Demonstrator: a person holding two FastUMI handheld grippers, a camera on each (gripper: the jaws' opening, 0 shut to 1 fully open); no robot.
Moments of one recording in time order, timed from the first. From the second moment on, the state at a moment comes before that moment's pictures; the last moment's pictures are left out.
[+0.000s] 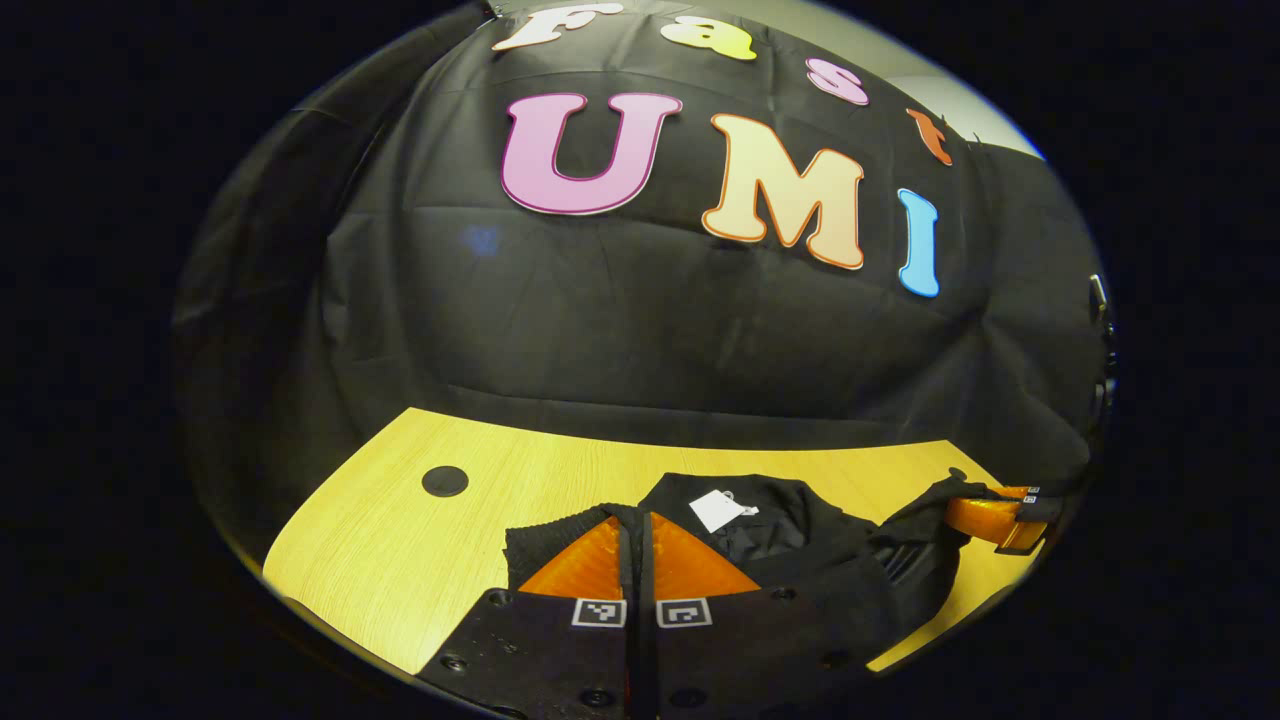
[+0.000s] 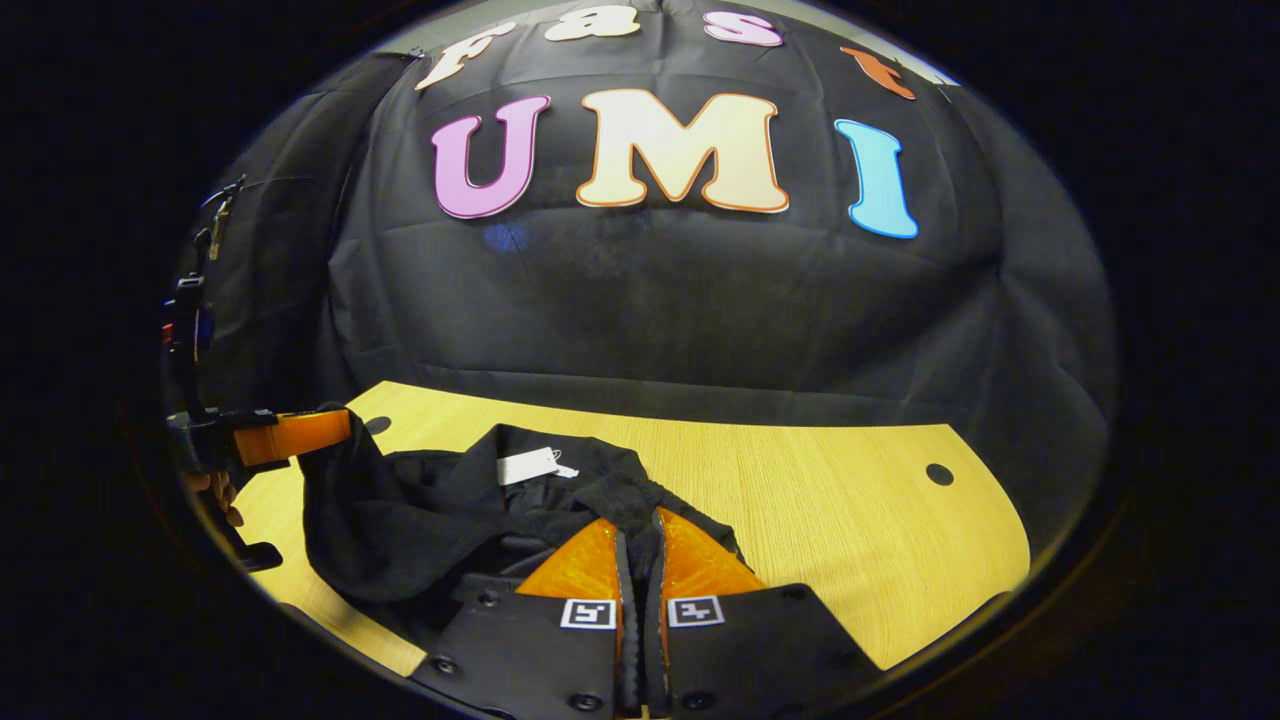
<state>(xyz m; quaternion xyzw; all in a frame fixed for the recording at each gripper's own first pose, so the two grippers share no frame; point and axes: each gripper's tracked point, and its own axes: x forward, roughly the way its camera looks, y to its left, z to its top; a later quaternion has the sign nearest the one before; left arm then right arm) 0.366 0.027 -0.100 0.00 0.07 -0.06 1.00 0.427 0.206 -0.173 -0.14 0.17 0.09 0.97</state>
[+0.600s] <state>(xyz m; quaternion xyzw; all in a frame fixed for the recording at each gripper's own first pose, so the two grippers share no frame) 0.403 0.032 -0.128 0.04 0.10 -0.06 0.99 0.461 0.197 -0.190 -0.15 0.19 0.07 0.97</state>
